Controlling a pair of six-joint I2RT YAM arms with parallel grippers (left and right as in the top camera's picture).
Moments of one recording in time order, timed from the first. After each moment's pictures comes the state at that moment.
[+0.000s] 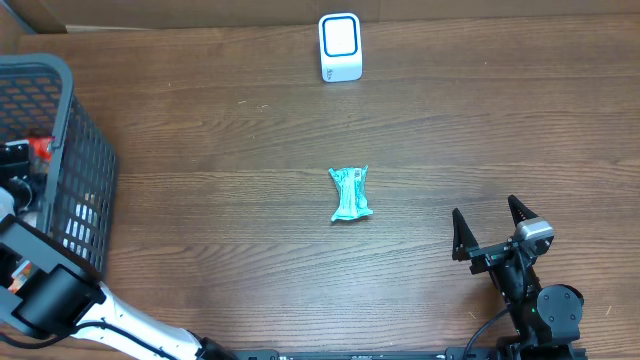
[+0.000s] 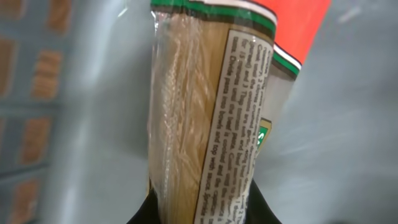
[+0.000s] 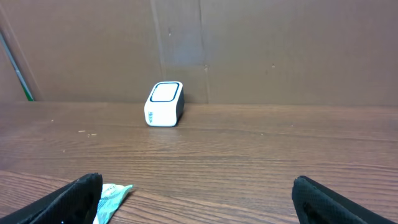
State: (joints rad) left arm 0.87 2.10 1.61 -0.62 0.14 0.60; right arm 0.09 0.01 0.02 -0.02 -0.18 0.10
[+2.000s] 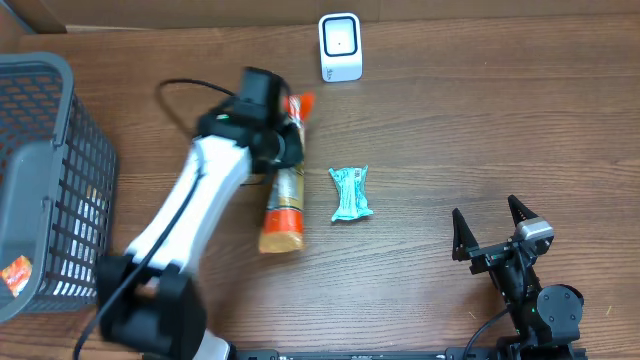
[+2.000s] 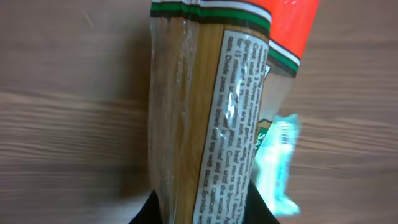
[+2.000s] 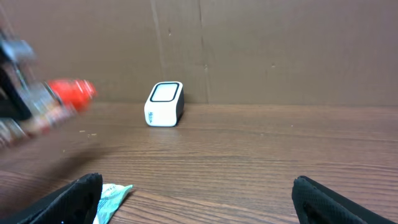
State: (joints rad) left arm -0.29 1.71 1.37 -0.87 0.10 -0.49; right arm 0.09 0.01 0.02 -0.02 -0.18 0.10
